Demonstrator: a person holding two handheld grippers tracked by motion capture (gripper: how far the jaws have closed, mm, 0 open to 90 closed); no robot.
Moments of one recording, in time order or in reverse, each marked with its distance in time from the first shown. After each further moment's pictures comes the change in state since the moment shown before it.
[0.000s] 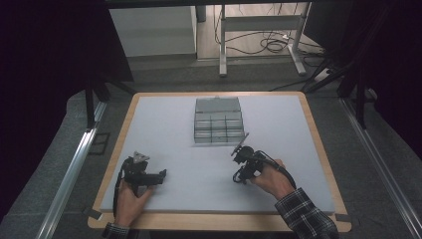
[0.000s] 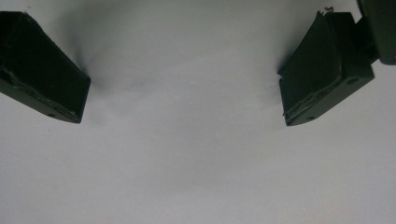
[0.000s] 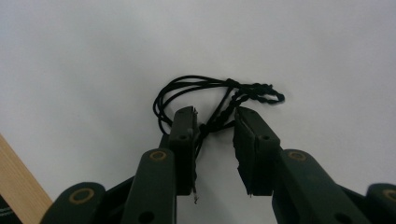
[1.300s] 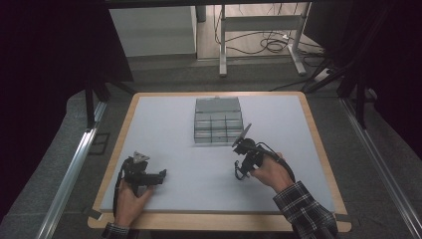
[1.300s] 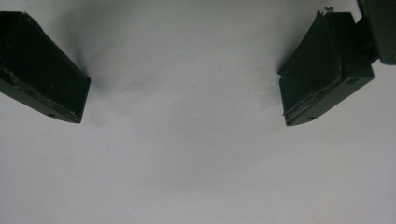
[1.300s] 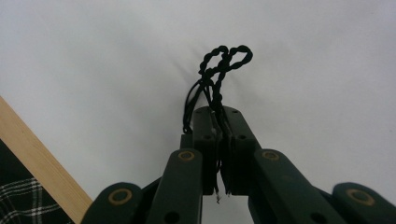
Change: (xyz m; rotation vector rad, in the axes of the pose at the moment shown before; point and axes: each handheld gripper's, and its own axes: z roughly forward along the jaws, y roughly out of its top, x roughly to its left) left arm 0.000 0.000 0.000 0.000 0.000 0.000; right arm -0.012 0.012 -0.019 0.027 0.061 0.126
